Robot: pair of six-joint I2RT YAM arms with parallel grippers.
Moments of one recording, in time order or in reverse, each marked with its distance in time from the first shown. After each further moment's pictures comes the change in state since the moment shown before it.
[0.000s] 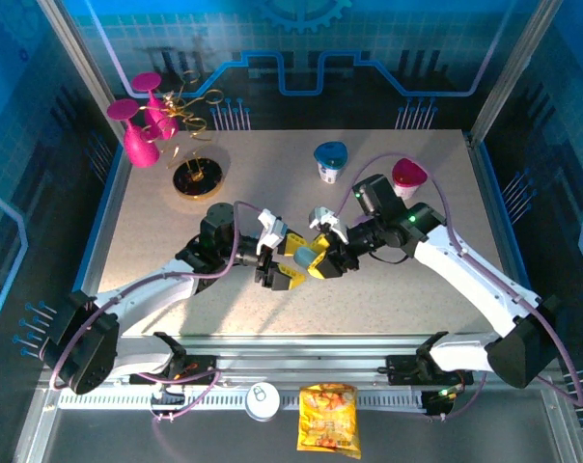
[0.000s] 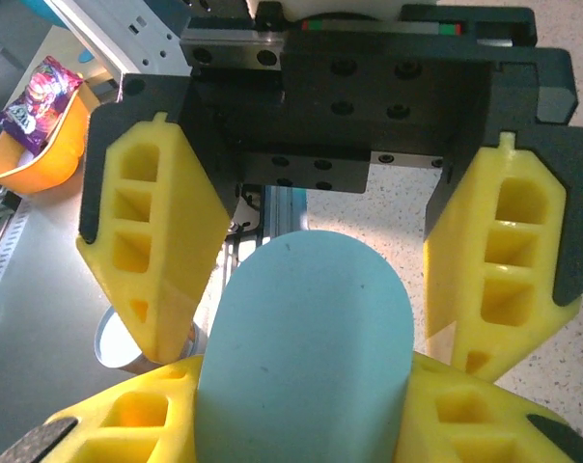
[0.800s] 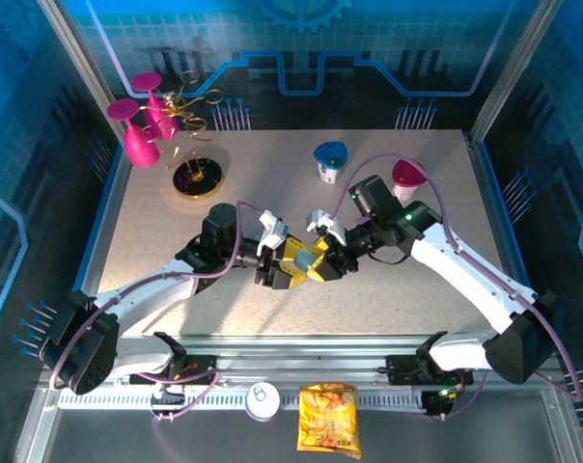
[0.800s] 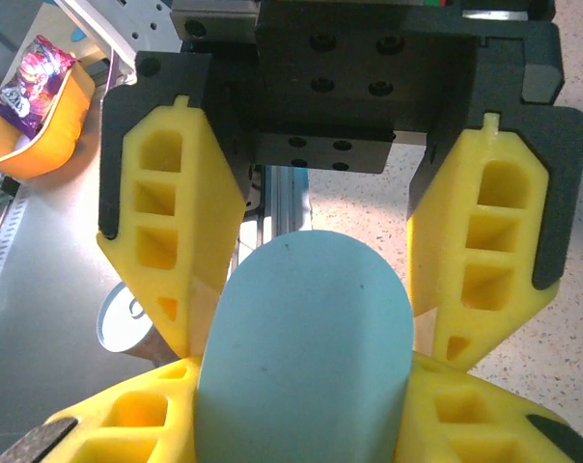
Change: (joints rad) left arm -0.001 -0.001 0.001 -0.063 -0.008 0.008; right arm 0.013 0.021 0.015 -0.053 0.029 -0.018
